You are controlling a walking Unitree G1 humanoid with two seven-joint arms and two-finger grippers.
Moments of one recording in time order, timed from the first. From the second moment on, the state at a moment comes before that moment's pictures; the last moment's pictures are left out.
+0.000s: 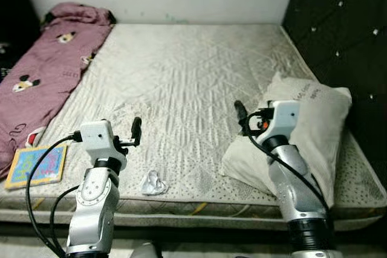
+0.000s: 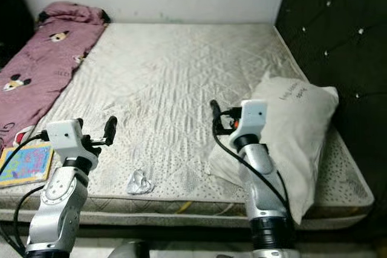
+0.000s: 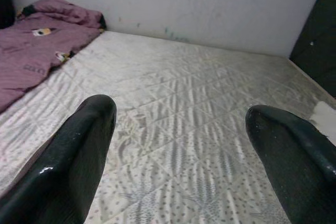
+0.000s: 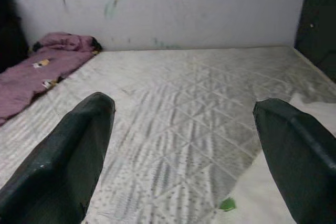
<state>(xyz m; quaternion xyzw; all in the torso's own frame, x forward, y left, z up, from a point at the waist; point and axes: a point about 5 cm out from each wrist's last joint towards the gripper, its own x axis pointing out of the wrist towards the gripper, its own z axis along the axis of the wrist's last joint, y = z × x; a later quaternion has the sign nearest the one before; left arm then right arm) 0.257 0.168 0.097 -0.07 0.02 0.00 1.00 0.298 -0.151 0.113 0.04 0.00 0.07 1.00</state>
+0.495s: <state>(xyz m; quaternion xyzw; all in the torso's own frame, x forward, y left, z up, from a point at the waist) 0.257 0.162 0.093 -0.08 0.03 -0.01 1.00 0.300 -0.154 0.112 -0.01 -0.01 0.06 1.00</state>
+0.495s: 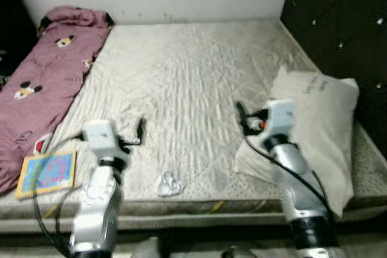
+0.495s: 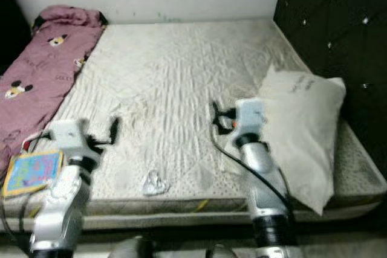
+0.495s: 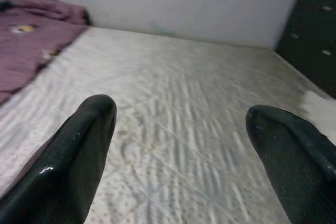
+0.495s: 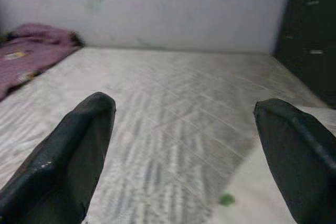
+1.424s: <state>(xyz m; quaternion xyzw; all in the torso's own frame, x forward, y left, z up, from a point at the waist) 0.256 0.189 0.102 -0.04 0.00 0.03 1.00 0.300 -0.156 0.103 0.04 0.03 0.04 1.00</state>
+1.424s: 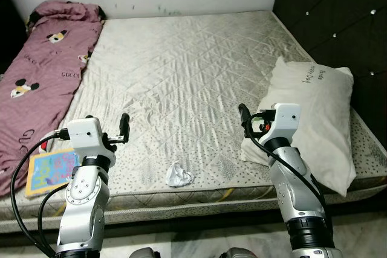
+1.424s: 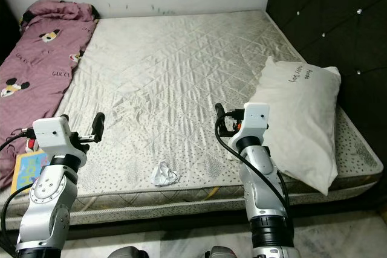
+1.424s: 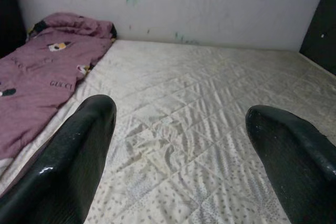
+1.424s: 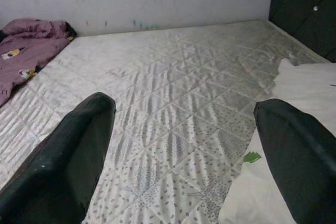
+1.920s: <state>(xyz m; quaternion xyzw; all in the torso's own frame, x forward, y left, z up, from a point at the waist) 0.256 0.189 0.101 -0.04 0.01 0.04 1.00 0.302 -0.148 0.091 0.02 0.09 0.06 0.99</state>
